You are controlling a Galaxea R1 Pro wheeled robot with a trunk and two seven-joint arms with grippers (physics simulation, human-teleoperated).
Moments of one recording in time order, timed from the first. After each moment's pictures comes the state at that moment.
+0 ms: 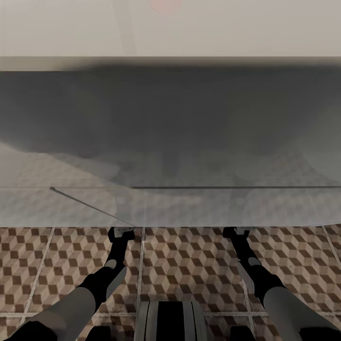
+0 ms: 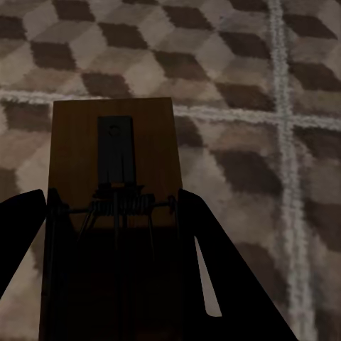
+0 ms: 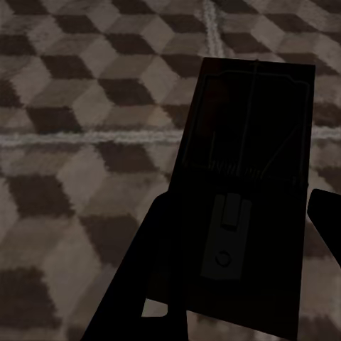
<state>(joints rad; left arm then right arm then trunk) -0.73 -0.01 -0.44 -0.42 0.37 -0.56 0.28 -0.72 -0.08 0.05 -0.43 -0.12 -0.56 0.03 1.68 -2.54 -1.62</state>
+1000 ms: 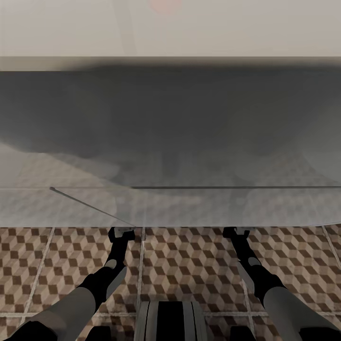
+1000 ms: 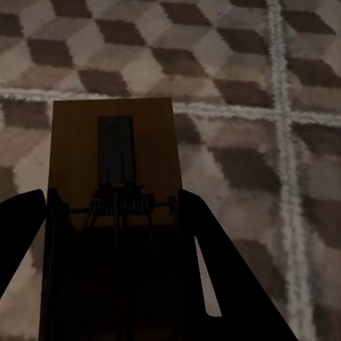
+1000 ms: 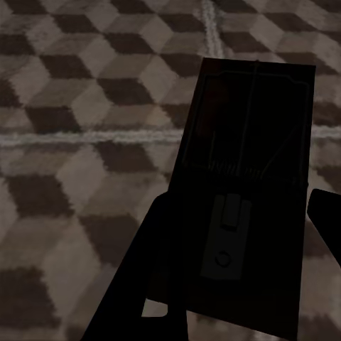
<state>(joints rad) -0.73 -0.01 -0.45 -0.42 0.37 -0.55 0.28 -0.72 -0.08 0.05 -0.43 -0.12 -0.56 0.03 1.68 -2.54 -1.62</state>
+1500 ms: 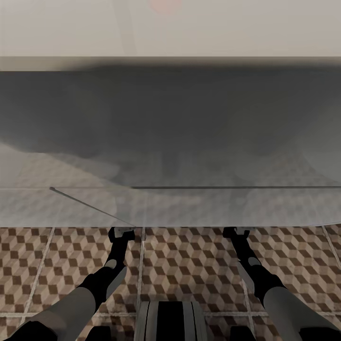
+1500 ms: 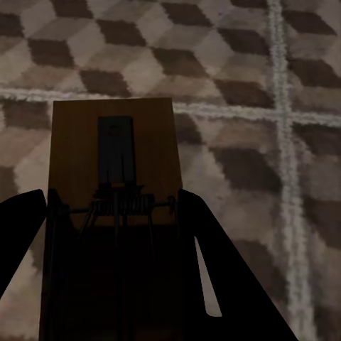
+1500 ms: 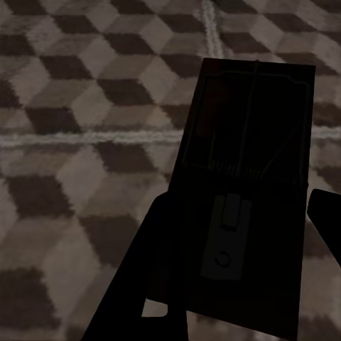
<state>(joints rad) -0.73 -0.01 -0.44 -0.42 0.37 -0.55 0.28 -0.72 -0.08 0.05 -0.43 -0.12 -0.56 0.03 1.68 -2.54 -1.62</state>
